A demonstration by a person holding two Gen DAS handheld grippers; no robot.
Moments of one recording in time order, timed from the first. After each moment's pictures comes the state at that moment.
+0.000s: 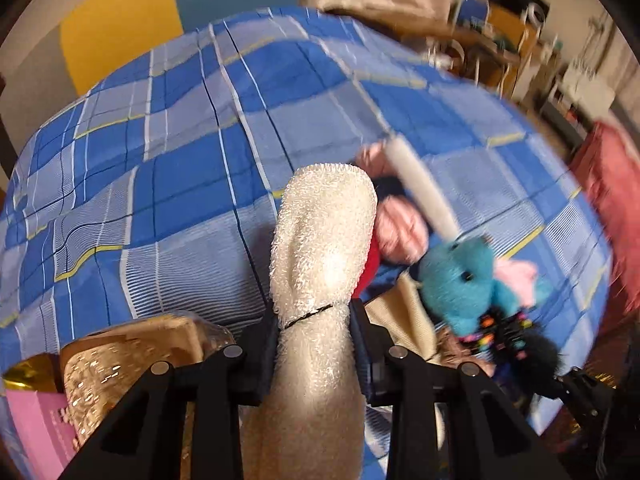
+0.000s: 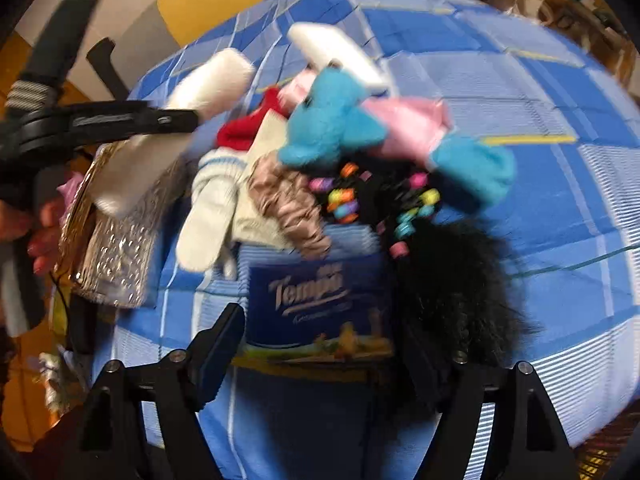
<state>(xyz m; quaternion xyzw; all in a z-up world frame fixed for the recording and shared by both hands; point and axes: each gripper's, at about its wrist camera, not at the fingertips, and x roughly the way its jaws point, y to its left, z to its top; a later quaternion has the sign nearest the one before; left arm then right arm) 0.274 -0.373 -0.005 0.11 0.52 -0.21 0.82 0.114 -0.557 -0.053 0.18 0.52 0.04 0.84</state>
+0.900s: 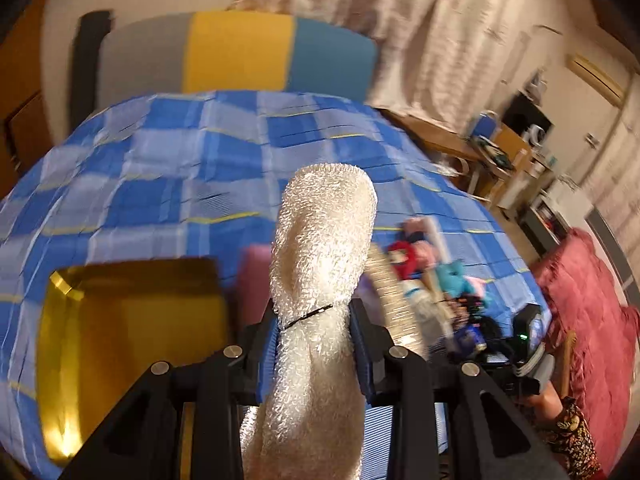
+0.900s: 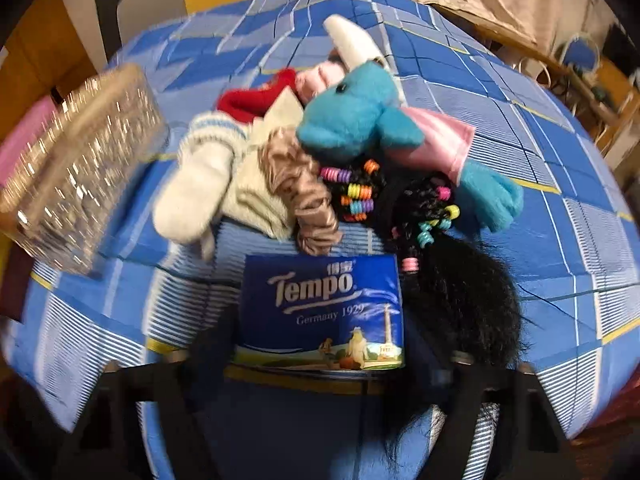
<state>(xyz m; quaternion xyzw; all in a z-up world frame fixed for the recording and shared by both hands) 0.185 -0.124 0.088 -0.05 0.44 -0.19 0.88 0.110 -0.510 -0.086 0.01 0.53 -0.01 0.85</state>
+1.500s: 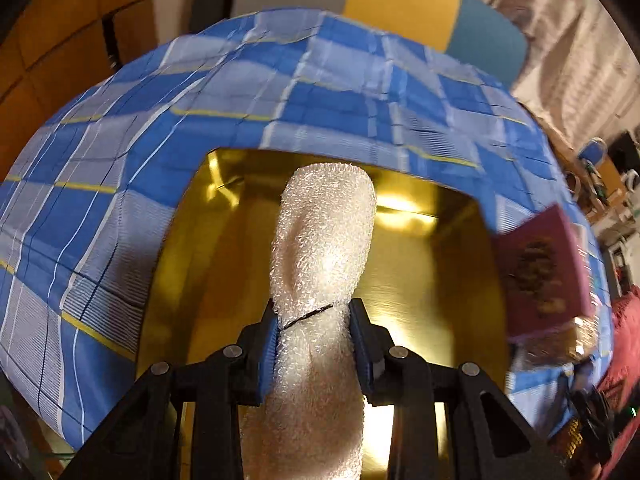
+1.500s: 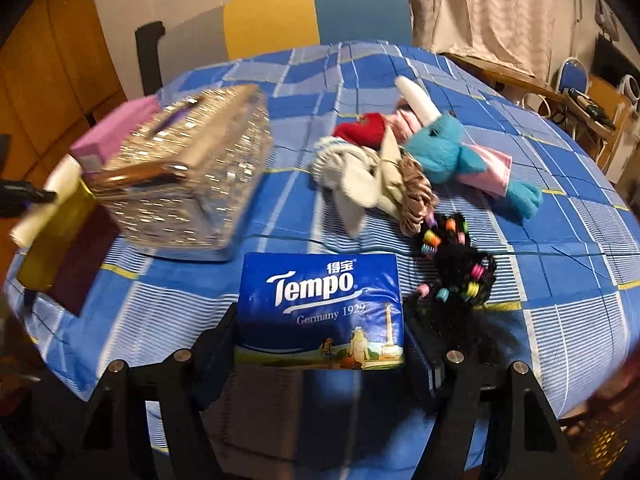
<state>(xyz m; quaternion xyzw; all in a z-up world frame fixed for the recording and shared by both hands) 0.220 0.063 -0.026 -0.09 0.53 -0.02 0.84 0.036 -0.407 -0.044 0.05 0.44 0.02 0.90</state>
